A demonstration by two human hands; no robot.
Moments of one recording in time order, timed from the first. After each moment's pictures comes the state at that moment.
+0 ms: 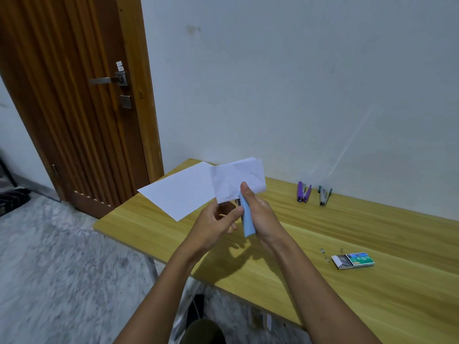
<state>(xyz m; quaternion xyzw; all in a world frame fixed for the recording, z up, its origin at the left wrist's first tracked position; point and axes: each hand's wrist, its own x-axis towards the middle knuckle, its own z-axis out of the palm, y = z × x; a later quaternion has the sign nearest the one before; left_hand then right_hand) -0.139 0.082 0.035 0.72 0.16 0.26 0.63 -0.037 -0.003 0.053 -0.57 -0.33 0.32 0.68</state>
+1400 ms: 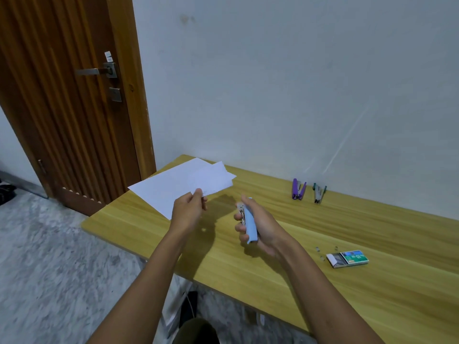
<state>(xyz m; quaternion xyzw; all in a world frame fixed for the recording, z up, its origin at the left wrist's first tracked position) -0.117 0.130 0.024 0.63 0.39 0.33 0.58 -0.012 -0.009 0.029 -0.59 -0.20 0.44 0.65</state>
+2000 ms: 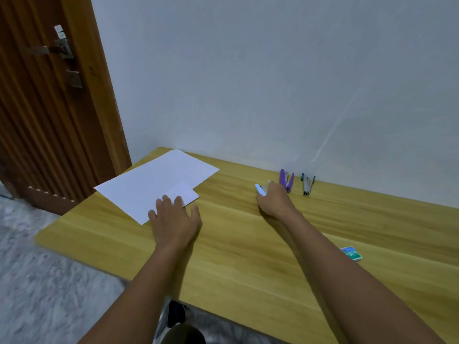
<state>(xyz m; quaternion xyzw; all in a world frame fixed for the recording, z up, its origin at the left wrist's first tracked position) -0.069 0.159 -0.046 0.86 0.46 0.18 0.10 0.116 0.006 0.001 -0.92 -0.24 0.09 0.30</state>
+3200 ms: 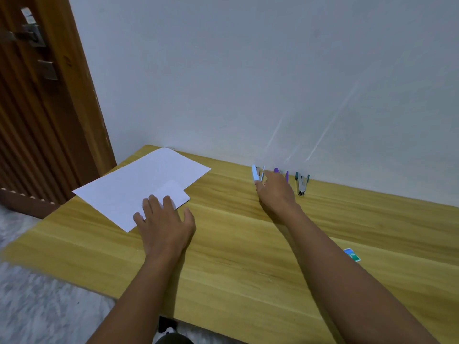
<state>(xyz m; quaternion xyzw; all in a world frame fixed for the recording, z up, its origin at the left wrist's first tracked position) -0.065 0.159 -0.053 0.85 0.46 0.24 0.06 0.144 0.012 0.001 -0.92 -0.26 -0.02 0.29</state>
